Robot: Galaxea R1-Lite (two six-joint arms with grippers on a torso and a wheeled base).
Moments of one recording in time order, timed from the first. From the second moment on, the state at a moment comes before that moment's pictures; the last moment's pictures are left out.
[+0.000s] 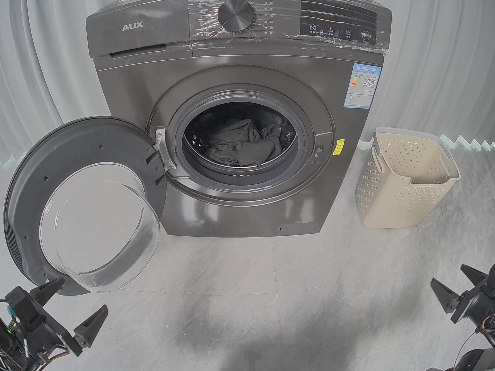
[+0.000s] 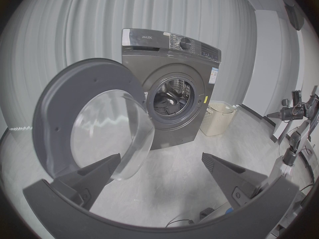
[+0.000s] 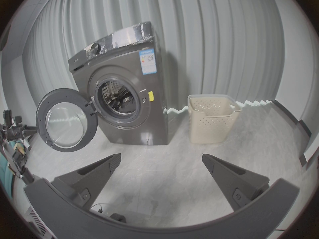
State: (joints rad) left arm -0.54 0.76 -0.02 -0.54 0.27 -0.05; right arm 0.46 0.80 -0.02 -0.54 -0.32 0.17
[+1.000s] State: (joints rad) left arm -0.06 0.07 -0.02 -0.07 0.16 -0.08; right arm -0.01 0.05 -0.02 -0.03 -0.01 -0.03
